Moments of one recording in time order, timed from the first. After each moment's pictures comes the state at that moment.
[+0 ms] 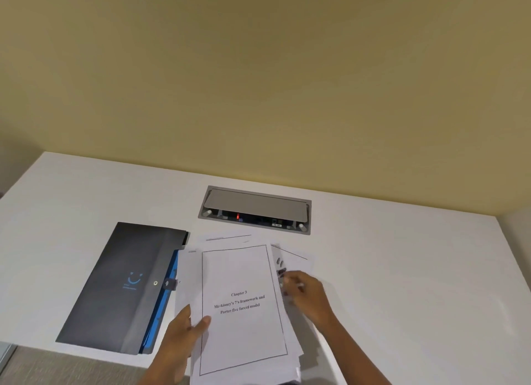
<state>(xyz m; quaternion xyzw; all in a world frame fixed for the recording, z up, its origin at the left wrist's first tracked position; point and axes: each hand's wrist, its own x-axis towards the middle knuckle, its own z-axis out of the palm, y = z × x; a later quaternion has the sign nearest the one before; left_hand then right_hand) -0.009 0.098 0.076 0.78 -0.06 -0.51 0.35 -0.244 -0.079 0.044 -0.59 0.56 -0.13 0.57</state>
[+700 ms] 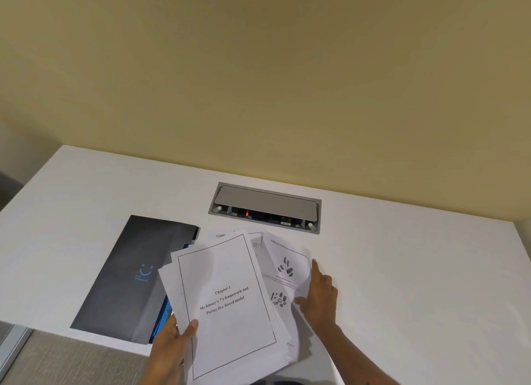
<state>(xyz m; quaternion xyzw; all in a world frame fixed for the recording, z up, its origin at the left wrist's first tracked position) 0.005 0.139 0.060 0.76 0.04 -0.47 0.44 -0.250 -0.080 -0.041 -0.74 0.61 0.00 0.26</state>
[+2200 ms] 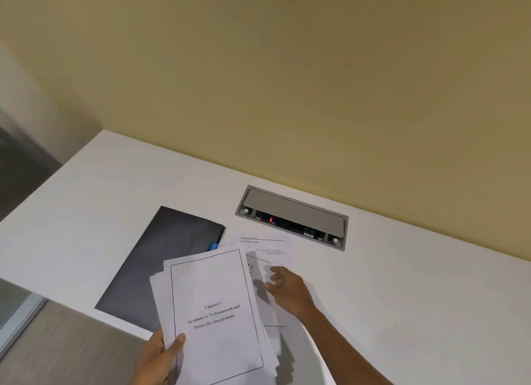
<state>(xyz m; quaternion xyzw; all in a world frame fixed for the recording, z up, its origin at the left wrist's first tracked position) 0.055 0.212 0.034 0.79 -0.03 -0.44 0.42 -0.130 -0.068 0.042 -0.69 0.50 0.02 0.53</state>
